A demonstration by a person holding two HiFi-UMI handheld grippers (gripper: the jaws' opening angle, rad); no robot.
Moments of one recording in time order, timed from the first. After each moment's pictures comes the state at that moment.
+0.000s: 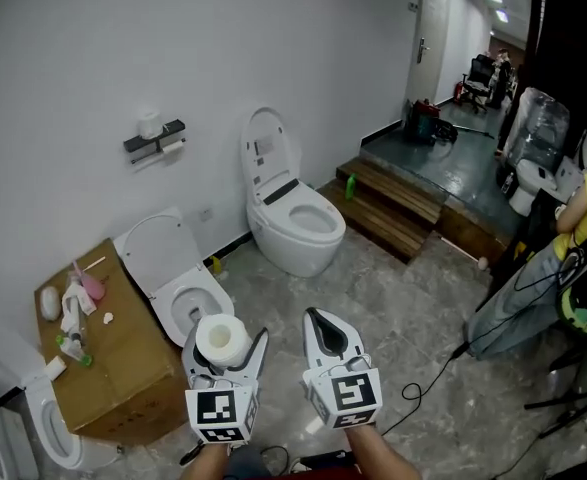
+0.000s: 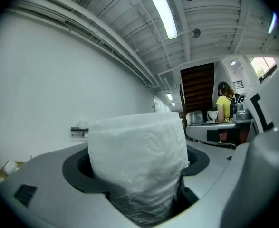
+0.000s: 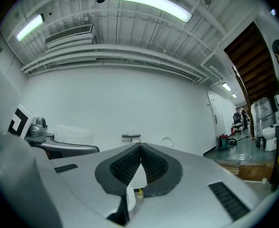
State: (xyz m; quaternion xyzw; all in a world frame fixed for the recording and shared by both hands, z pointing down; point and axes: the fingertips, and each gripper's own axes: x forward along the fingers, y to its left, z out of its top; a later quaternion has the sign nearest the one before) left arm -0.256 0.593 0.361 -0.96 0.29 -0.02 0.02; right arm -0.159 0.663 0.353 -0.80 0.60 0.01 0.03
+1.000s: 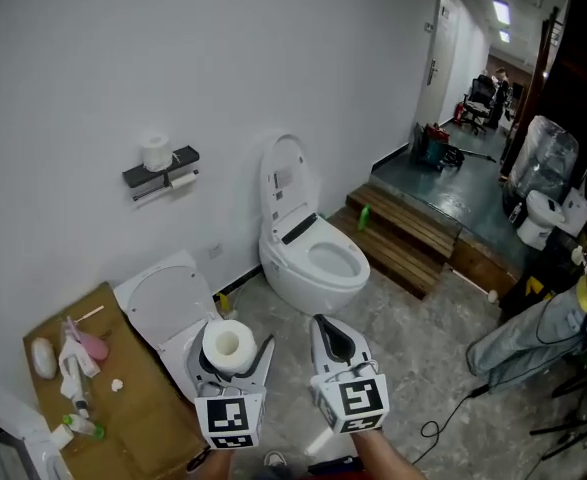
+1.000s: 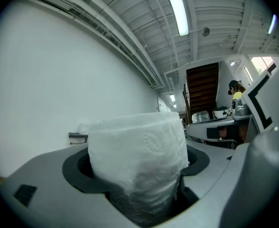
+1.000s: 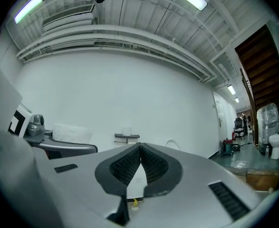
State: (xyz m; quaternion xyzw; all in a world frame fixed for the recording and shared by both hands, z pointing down) left arm -0.206 0.307 0.352 -0.96 0.27 0.00 0.04; right arm -0.109 0.382 0.340 -0.81 0.58 0.01 0.00
